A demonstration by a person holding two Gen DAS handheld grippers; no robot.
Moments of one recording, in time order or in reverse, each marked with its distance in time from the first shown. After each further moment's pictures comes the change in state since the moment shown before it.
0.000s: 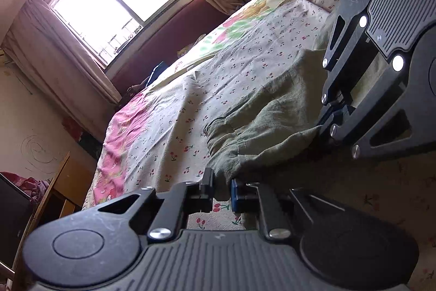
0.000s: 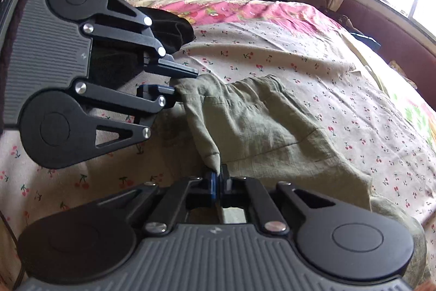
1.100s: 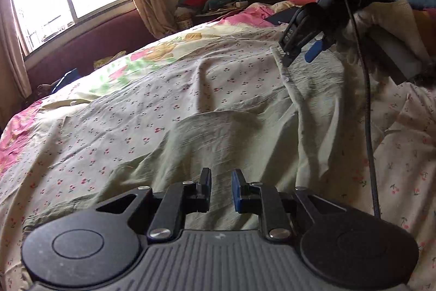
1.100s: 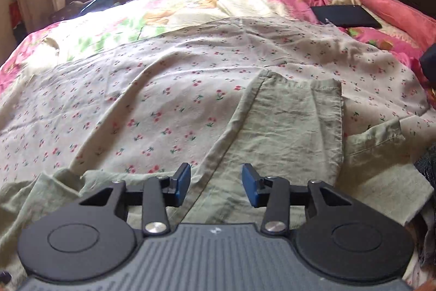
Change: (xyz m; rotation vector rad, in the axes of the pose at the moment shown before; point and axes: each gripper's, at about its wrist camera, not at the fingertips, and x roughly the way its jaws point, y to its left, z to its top) left arm 0.016 -0.141 0.164 -0.218 -0.096 -0.477; right arm -0.137 -0.328 -0.182 1.013 0.089 -0.630
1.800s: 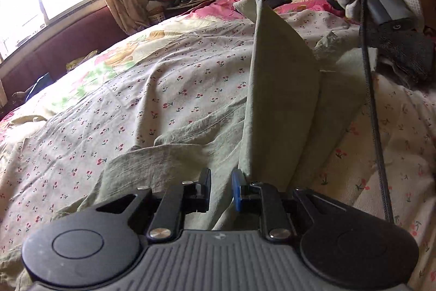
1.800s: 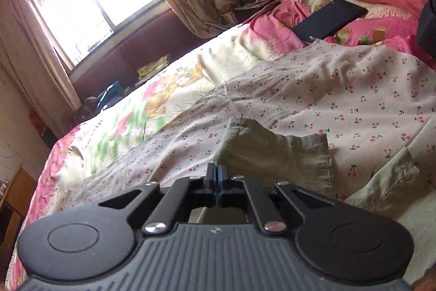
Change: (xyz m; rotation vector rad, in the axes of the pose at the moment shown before) left arm 0.046 -0.050 0.047 0.057 0.037 -0.047; right arm -0.038 -0.098 0.050 0.329 -0.243 0.280
